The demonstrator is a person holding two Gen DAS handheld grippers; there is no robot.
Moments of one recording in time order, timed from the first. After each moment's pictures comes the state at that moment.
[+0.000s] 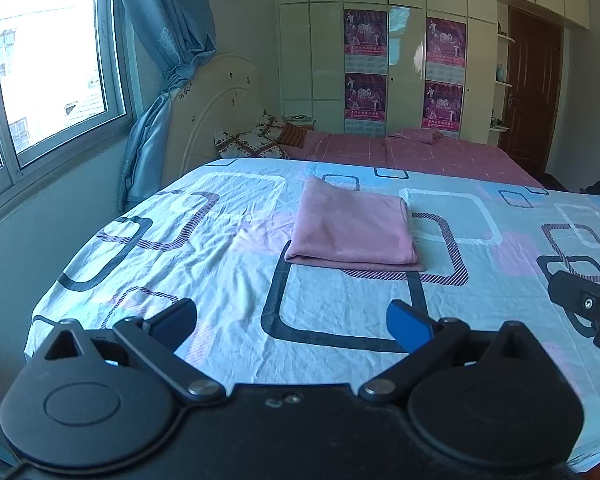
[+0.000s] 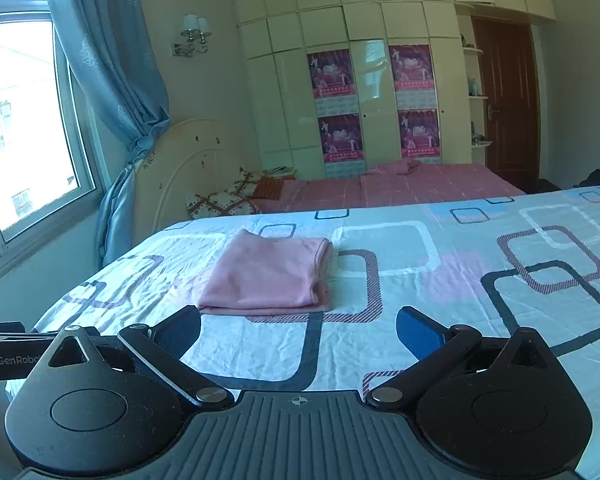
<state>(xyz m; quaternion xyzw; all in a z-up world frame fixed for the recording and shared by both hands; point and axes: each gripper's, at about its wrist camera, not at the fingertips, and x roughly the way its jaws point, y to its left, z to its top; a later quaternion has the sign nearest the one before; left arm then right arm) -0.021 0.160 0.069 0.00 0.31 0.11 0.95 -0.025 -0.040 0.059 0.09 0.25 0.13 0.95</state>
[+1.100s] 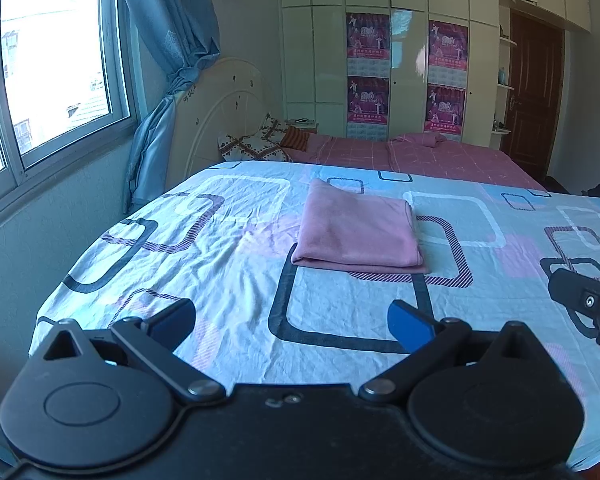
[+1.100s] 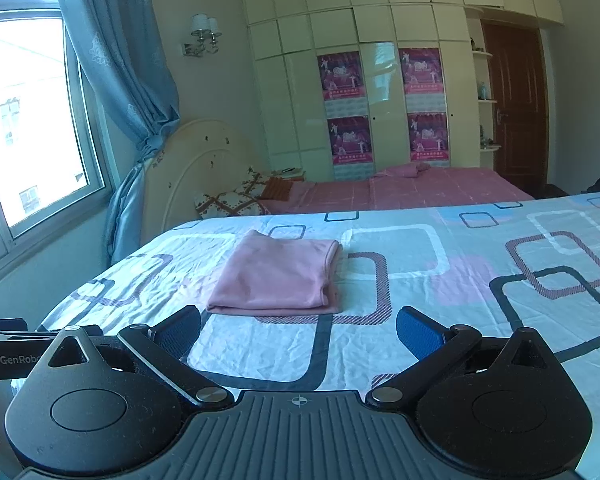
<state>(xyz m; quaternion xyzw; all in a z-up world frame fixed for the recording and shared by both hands) -0.027 0.163 0.070 0.01 0.30 0.11 0.95 -0.026 -0.037 0.062 0.09 0.25 0.14 0.95</state>
